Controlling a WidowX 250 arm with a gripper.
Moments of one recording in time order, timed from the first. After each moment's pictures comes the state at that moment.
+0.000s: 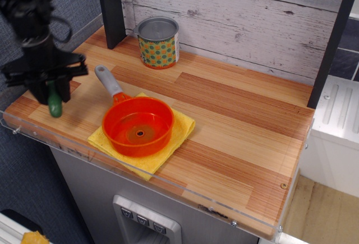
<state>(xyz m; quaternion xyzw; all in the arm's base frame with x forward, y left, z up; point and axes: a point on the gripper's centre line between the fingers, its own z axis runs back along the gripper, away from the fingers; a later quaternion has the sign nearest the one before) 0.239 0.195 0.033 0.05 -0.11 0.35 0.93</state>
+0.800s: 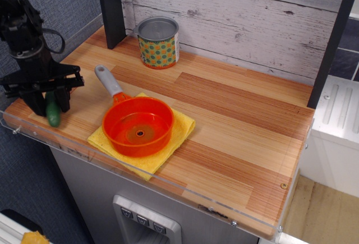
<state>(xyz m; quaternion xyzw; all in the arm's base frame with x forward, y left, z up) 0.238 0.197 0.017 0.02 -0.07 0.34 0.94</state>
